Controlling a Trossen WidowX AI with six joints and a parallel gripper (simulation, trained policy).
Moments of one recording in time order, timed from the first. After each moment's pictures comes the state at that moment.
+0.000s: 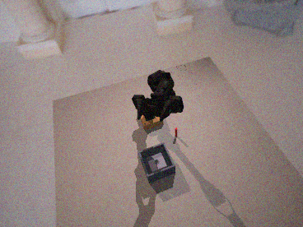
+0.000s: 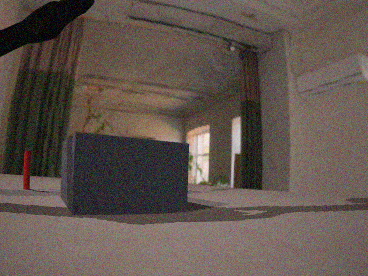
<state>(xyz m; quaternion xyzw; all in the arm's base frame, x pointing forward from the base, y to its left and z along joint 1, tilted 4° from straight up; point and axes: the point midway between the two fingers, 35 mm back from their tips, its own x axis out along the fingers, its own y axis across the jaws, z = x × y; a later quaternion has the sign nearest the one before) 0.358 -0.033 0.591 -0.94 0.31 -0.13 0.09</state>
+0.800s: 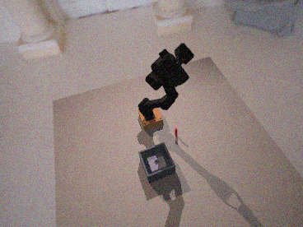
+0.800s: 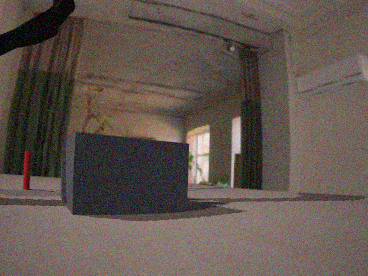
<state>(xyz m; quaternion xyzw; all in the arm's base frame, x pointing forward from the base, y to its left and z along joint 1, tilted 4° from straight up) 0.277 0.060 0.673 -0.91 0.05 -0.31 0.28</state>
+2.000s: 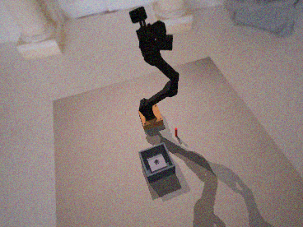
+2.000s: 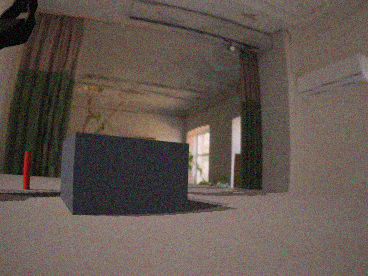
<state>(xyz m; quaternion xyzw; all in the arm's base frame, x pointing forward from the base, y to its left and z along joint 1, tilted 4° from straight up) 0.095 0.028 0.729 -0.57 -0.29 -0.44 0.63</state>
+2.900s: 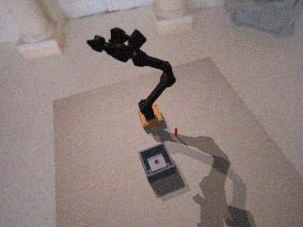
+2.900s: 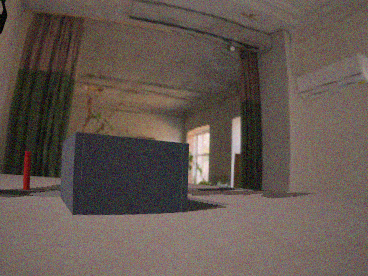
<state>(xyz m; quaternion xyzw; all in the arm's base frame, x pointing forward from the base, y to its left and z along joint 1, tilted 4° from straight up) 0.055 -0.124 0.666 -0.15 -0.36 -0.43 0.81</state>
